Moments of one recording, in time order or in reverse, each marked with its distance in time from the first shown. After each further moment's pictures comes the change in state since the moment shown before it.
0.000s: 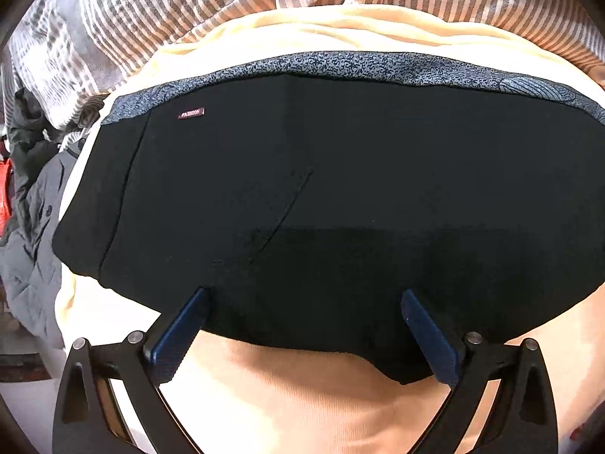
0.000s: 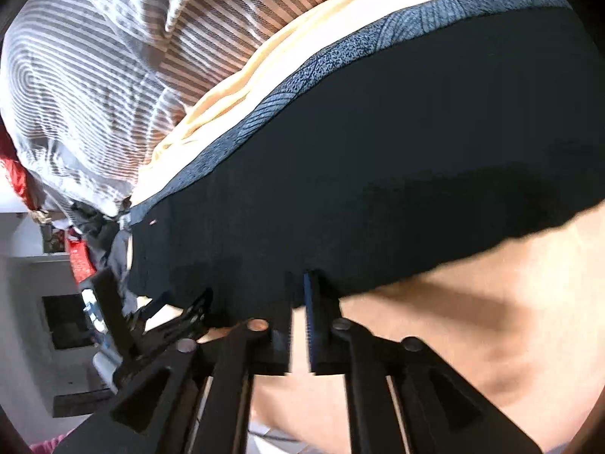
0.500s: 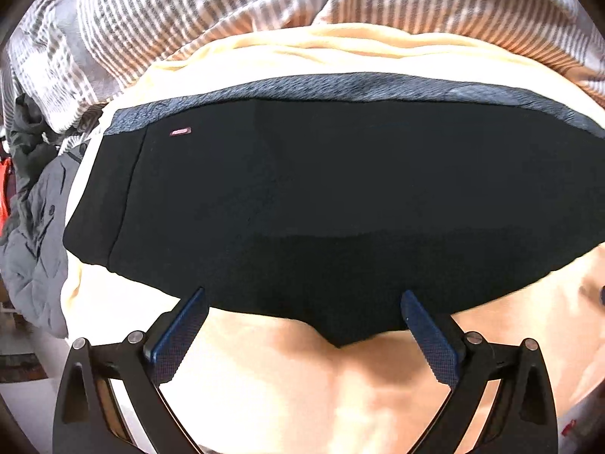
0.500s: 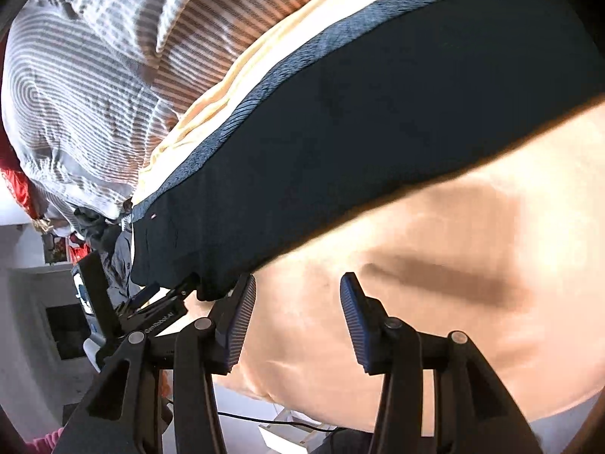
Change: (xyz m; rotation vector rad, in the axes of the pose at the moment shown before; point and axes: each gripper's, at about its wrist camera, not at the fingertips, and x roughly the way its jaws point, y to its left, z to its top) left arm -0.051 -0.036 -0.010 -0.002 0.011 -0.051; right arm -0.050 -0.031 -0.025 0.052 -0.002 -0.019
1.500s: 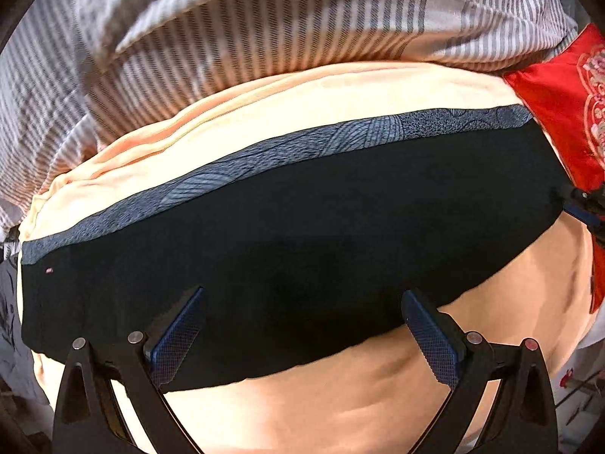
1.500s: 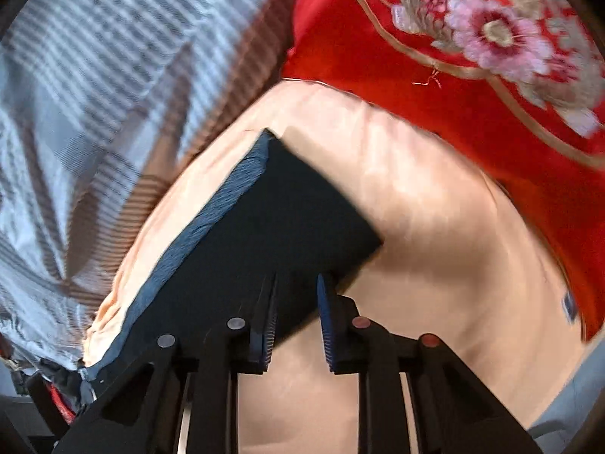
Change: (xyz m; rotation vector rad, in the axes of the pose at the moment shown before) left arm -0.042 -0.202 0.068 0.250 -0.042 -0.177; right arm -0.136 -0.169 0.098 0.281 -0.405 -0.263
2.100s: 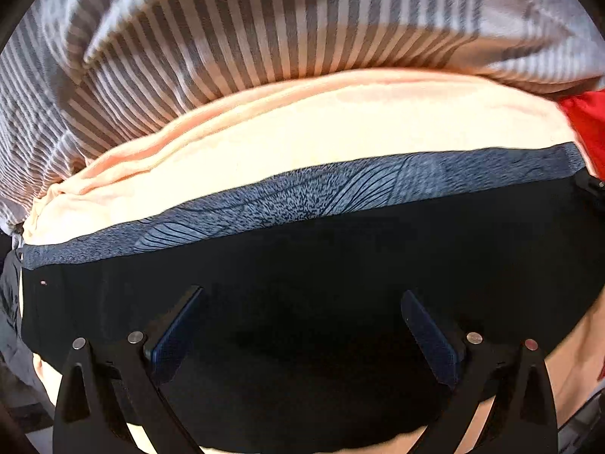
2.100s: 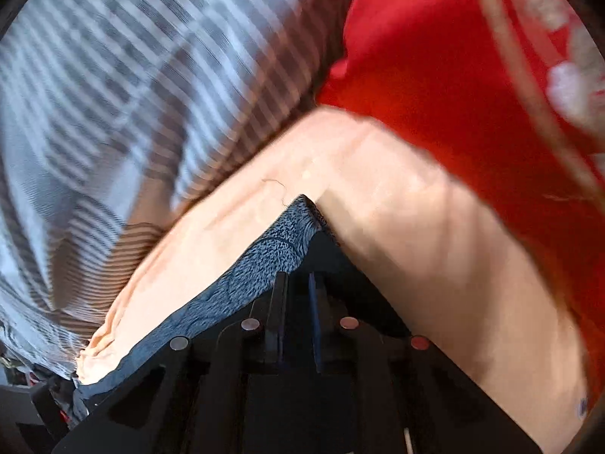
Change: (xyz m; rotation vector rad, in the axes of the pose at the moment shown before) left arm 0.052 -0.008 0.049 -0.103 0.028 0.093; right arm 0.057 0.026 0.061 -0.053 -0.020 0.031
